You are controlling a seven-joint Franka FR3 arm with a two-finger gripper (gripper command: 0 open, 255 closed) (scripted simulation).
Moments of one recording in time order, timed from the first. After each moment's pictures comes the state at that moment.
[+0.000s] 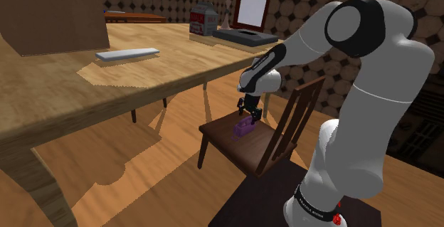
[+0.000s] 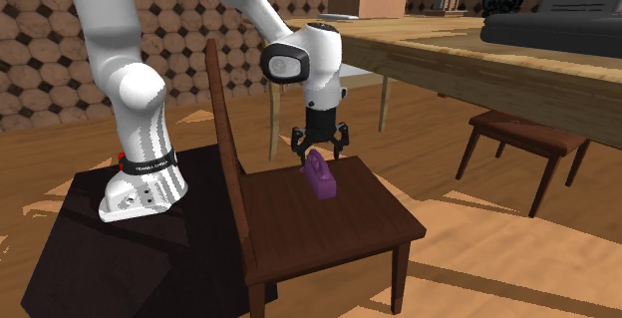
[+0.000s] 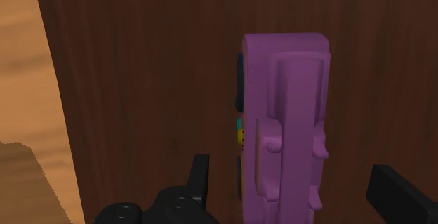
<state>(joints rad) 0.34 0.03 -0.86 -2.50 0.10 2.51 -1.93</state>
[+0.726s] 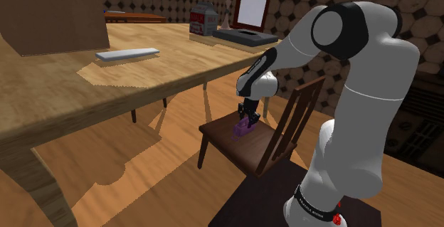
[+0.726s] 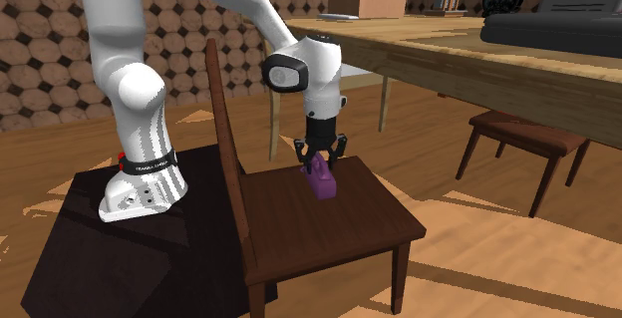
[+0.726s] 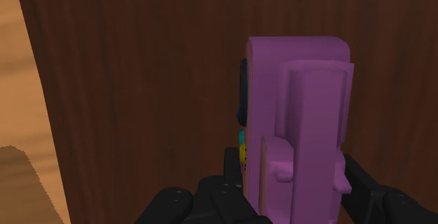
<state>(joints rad) 0.33 0.11 -0.83 -2.50 0.22 2.56 -2.02</state>
